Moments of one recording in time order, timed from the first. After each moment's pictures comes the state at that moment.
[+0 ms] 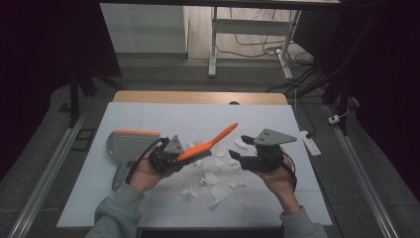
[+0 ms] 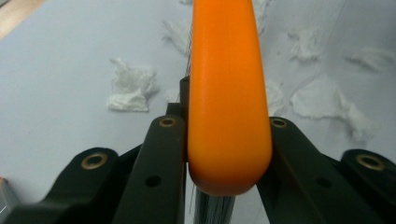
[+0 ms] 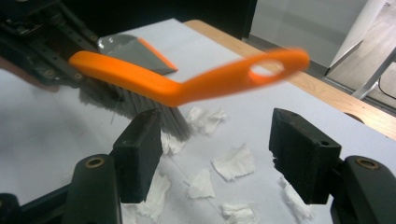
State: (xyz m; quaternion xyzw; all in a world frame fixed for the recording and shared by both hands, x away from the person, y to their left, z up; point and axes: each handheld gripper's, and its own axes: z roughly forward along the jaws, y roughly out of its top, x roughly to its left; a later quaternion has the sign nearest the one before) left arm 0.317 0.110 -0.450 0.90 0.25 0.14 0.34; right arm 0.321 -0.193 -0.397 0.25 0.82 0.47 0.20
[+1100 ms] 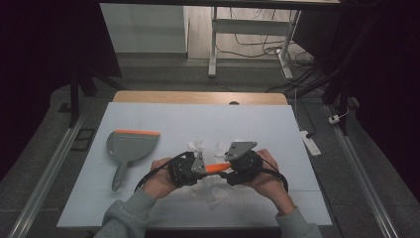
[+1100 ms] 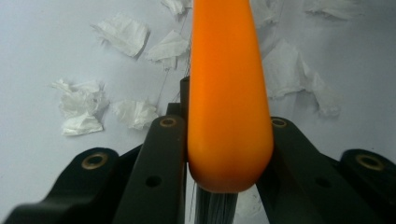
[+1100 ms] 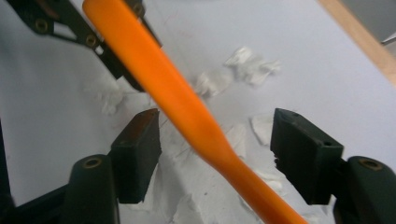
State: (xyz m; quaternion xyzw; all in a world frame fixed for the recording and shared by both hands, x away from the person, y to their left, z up) left arm 0.295 0.055 -0.451 0.94 0.14 0.15 0.26; right arm 0.316 -0.147 -0.423 0.12 0.93 0.31 0.16
